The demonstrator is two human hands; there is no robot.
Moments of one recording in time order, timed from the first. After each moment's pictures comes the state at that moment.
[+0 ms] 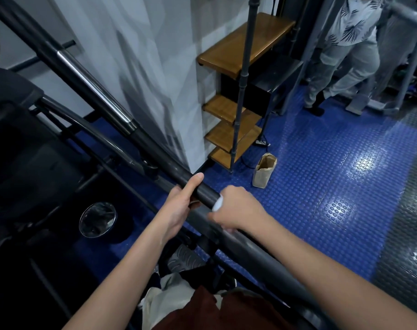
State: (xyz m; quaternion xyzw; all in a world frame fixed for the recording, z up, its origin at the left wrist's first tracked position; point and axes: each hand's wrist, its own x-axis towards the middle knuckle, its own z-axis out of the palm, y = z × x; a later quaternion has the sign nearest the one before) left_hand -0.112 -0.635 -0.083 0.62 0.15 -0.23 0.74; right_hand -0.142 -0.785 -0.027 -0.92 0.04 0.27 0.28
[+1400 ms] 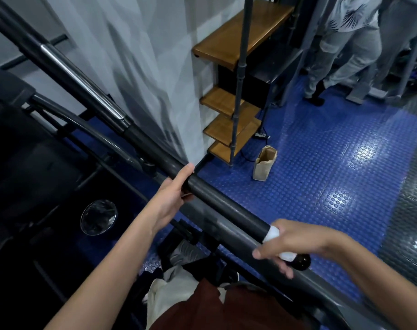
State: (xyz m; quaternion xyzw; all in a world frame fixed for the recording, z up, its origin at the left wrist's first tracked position) left_hand -0.093 -0.618 -0.084 0.62 0.15 -0.27 0.73; right_hand -0.196 -0.889 -0.038 -0.71 0.00 0.53 0.47
